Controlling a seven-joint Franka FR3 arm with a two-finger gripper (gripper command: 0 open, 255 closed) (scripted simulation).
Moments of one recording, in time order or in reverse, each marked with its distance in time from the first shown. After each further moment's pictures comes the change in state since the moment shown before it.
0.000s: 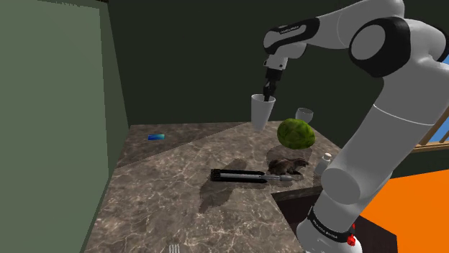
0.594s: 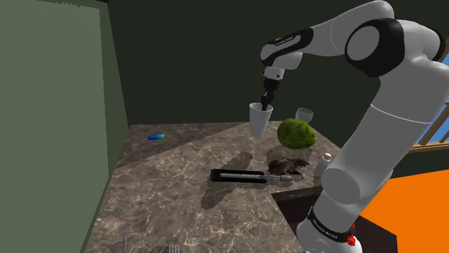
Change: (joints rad) arm -0.001 0.027 -0.001 -0.092 0.010 0.117 -0.016
